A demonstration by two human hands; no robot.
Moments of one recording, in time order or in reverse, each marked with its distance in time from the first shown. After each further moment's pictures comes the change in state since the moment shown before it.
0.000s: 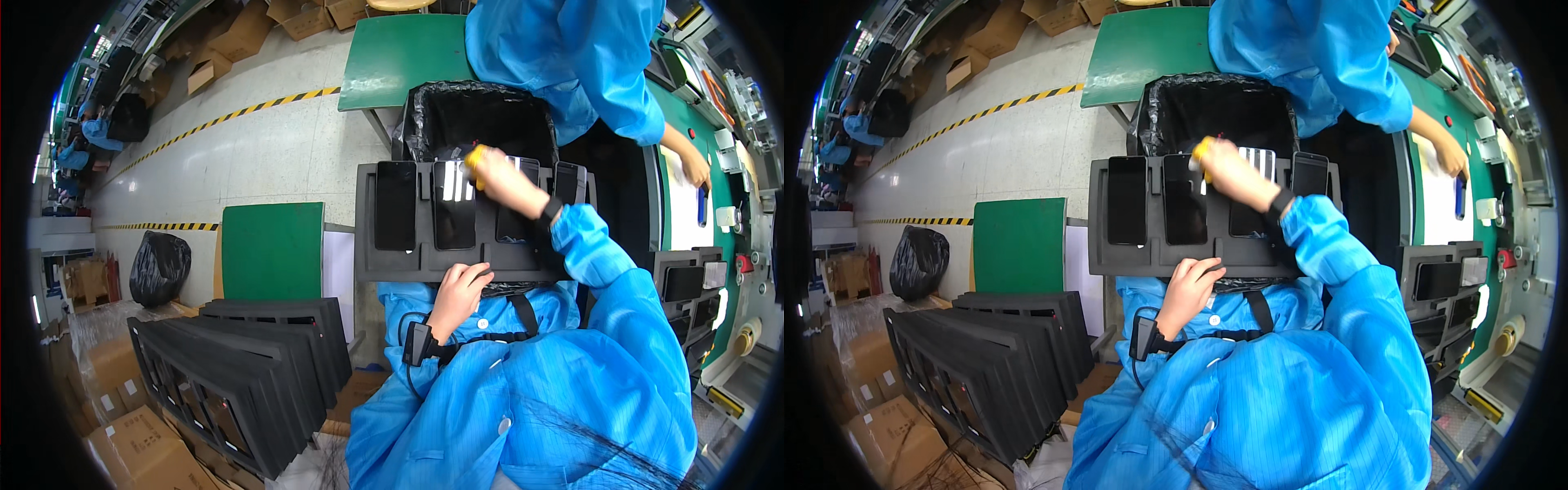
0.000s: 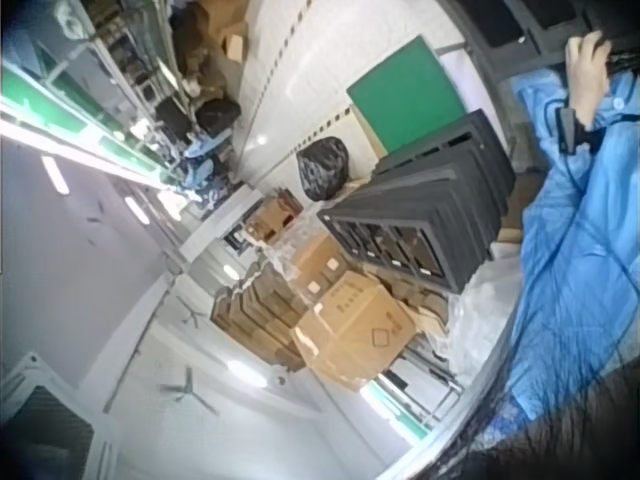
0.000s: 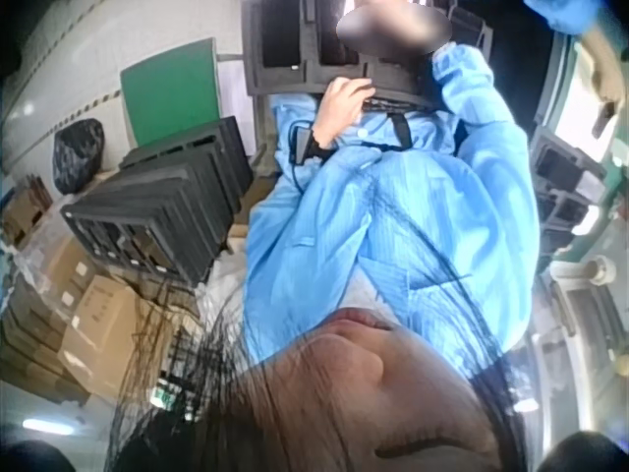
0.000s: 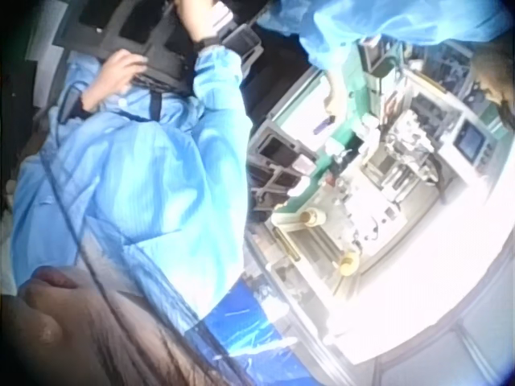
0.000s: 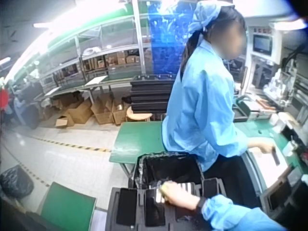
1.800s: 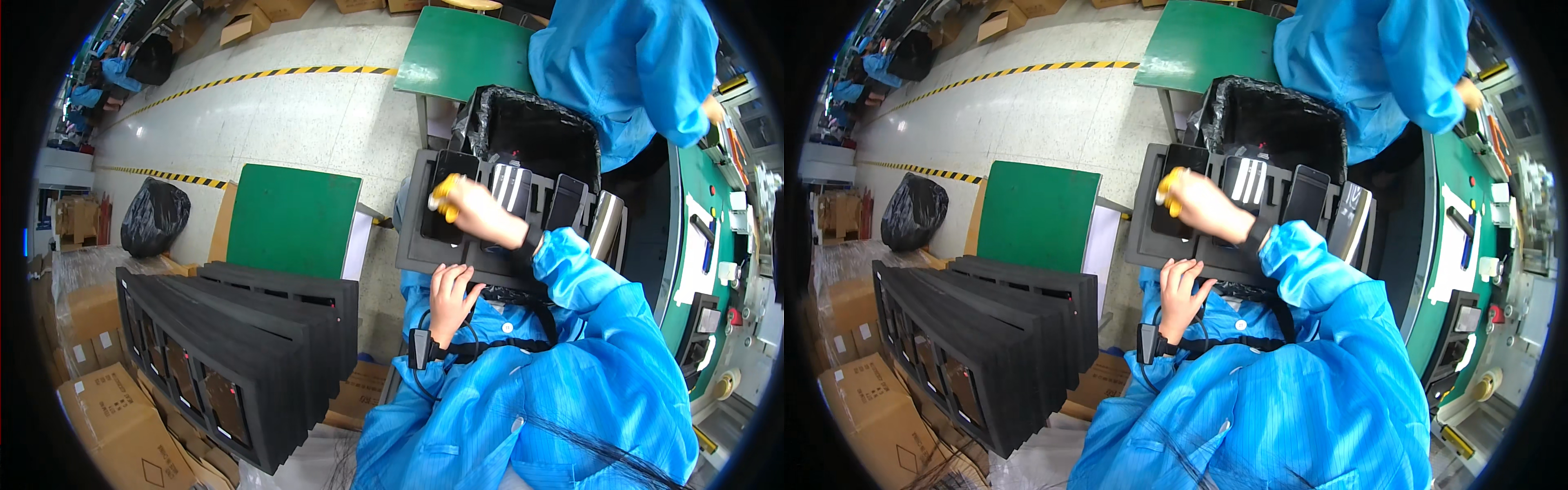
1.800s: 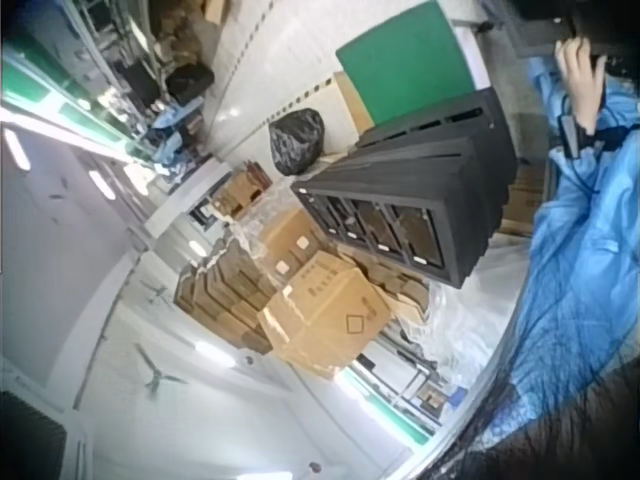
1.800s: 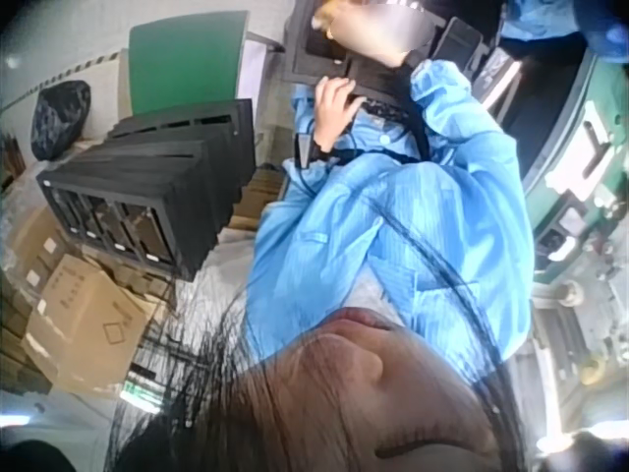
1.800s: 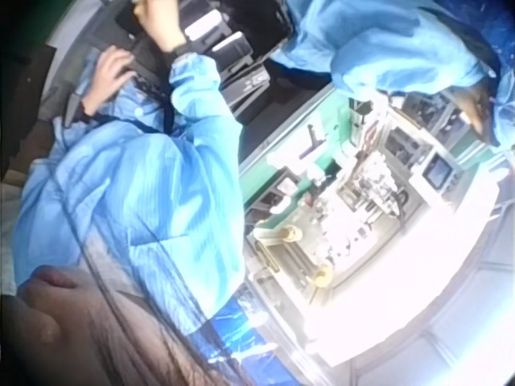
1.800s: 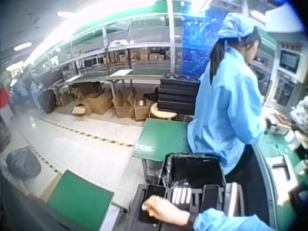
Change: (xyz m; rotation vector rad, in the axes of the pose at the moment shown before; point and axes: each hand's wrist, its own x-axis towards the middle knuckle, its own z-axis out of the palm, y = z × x) left_hand -0.052 -0.039 -0.018 0.186 0.446 -0.260; right_hand 0.066 -0.114 0.066 0.327 0.042 -0.174
